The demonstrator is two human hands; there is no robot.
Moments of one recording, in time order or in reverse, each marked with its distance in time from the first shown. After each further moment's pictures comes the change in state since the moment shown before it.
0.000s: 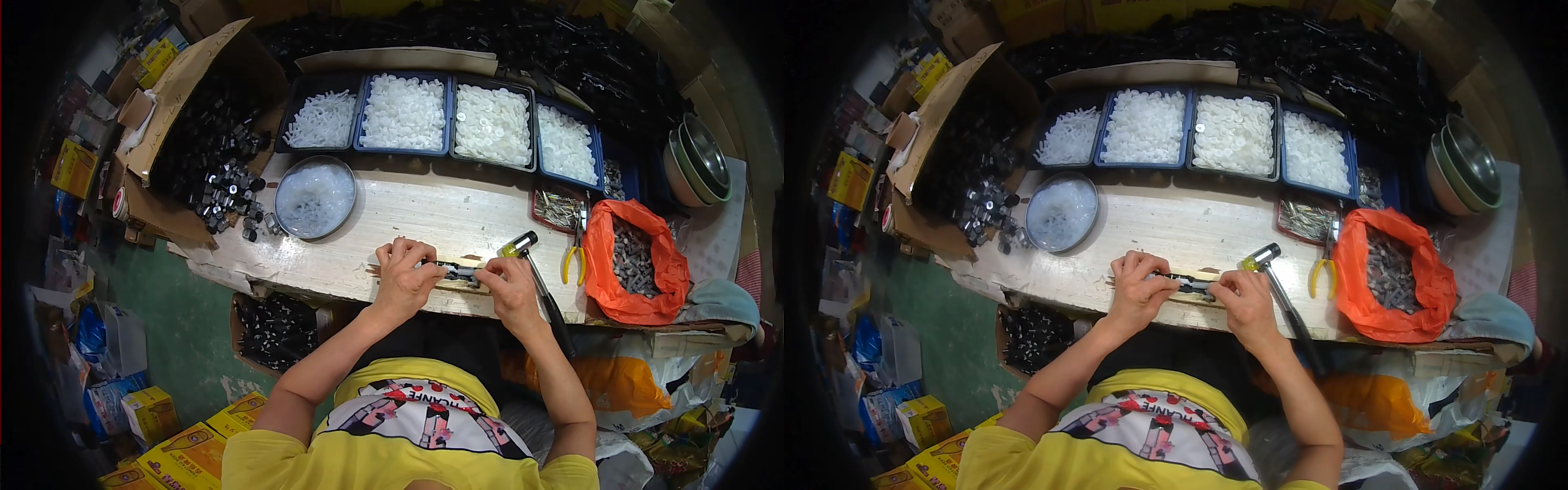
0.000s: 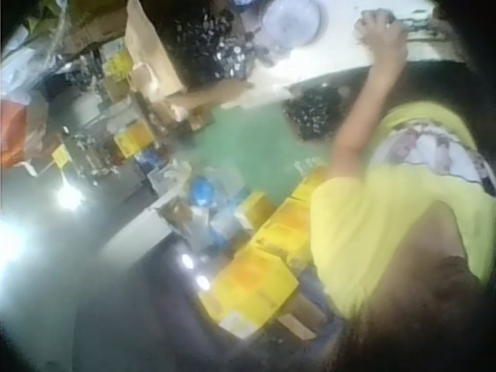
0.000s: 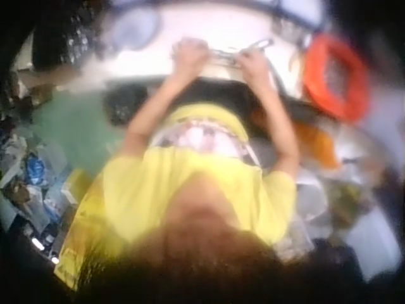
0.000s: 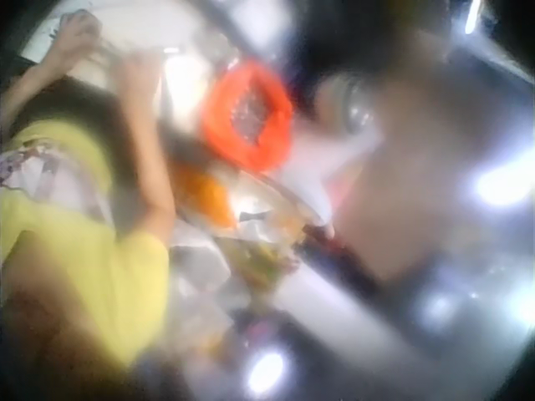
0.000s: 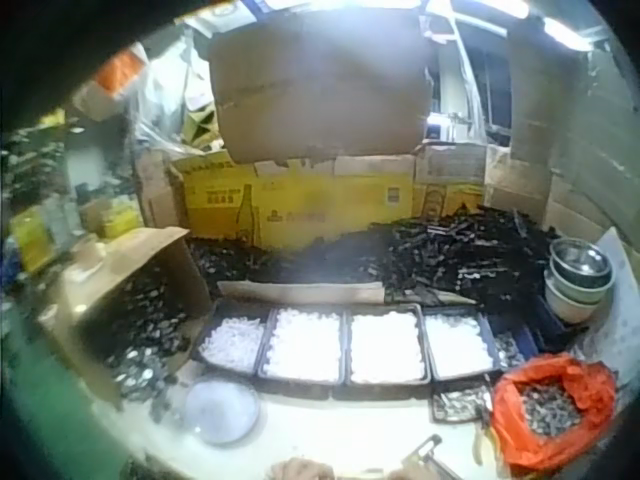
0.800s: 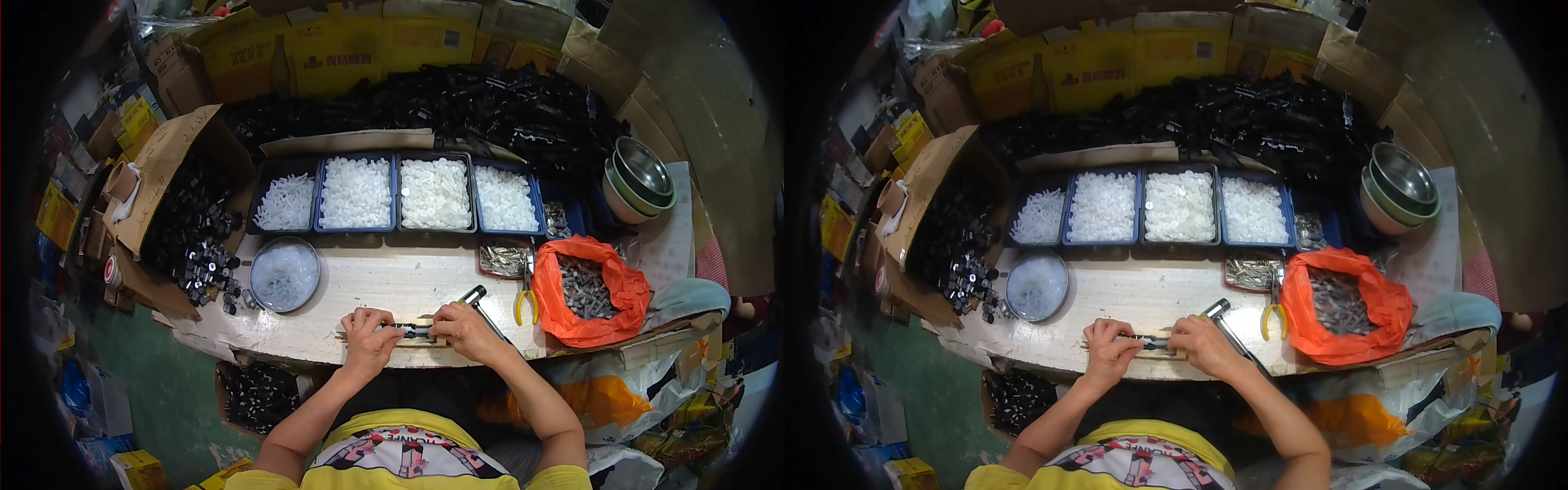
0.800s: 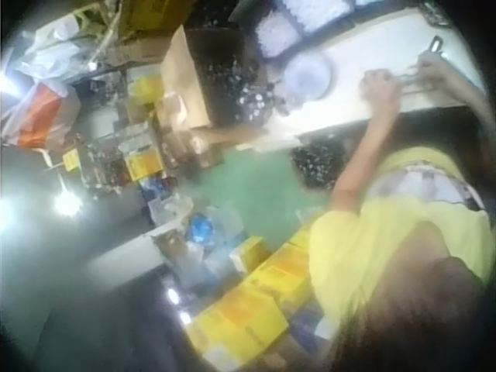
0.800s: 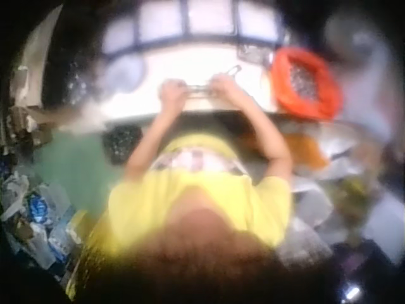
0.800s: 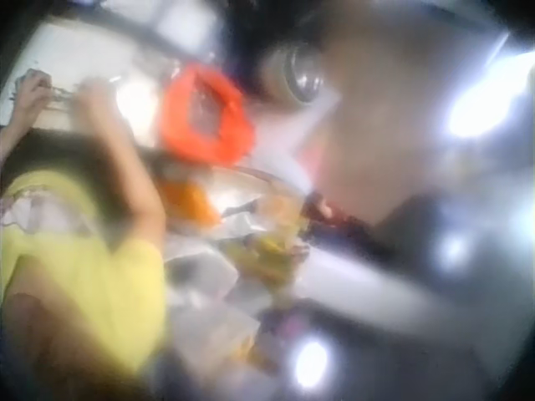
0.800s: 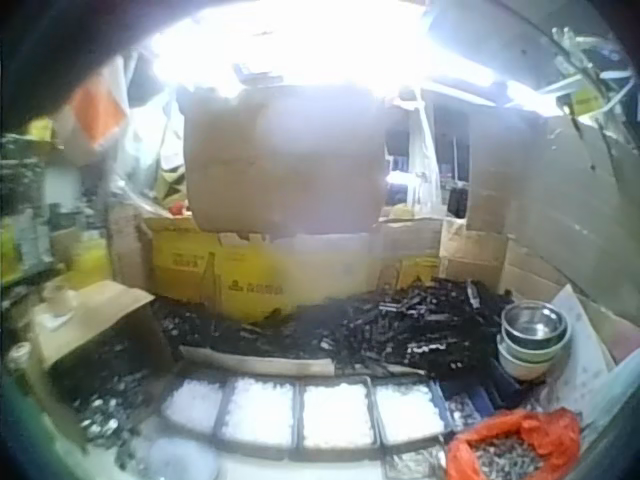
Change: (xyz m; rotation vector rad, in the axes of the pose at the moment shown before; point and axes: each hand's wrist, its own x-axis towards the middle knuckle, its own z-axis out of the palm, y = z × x) left_hand -0.001 0.001 -0.001 -0.003 -0.003 0.009; right_hand 0.019 0.018 -0.012 0.155 -0.272 -0.038
